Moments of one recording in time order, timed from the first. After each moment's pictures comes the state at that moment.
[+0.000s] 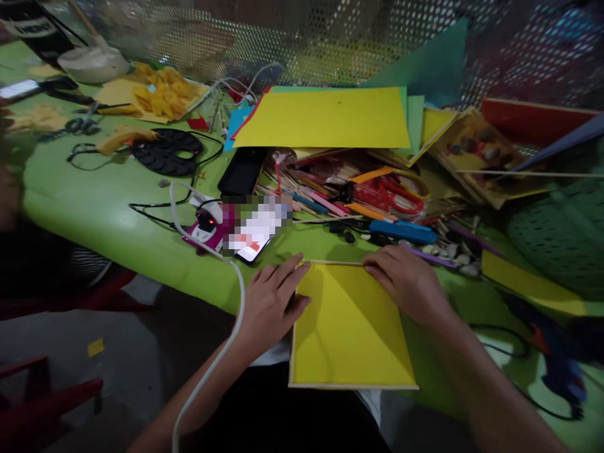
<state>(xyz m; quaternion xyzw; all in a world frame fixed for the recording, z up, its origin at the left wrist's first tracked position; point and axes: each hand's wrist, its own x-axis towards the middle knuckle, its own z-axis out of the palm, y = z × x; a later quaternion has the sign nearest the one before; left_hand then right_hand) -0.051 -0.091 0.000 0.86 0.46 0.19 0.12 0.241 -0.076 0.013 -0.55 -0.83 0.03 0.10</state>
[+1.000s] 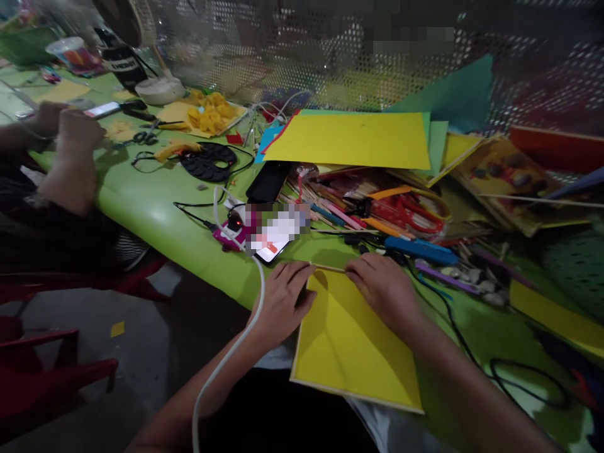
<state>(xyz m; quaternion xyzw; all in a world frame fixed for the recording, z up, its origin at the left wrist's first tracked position) -0.048 -0.092 -0.002 0.82 0.49 0.25 0.16 0.187 -0.060 0.012 -0.49 -0.87 -0.02 0.09</state>
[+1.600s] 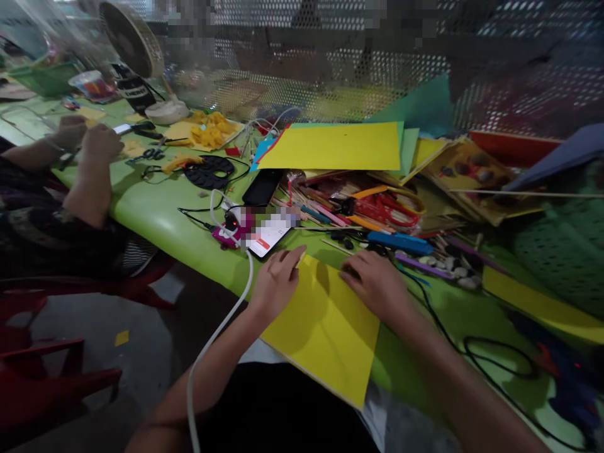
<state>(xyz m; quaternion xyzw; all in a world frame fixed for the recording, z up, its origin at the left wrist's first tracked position) -0.034 -0.077 -0.006 0.78 0.53 0.30 0.12 0.206 -0.074 0.017 -0.52 -0.84 0.04 0.14</state>
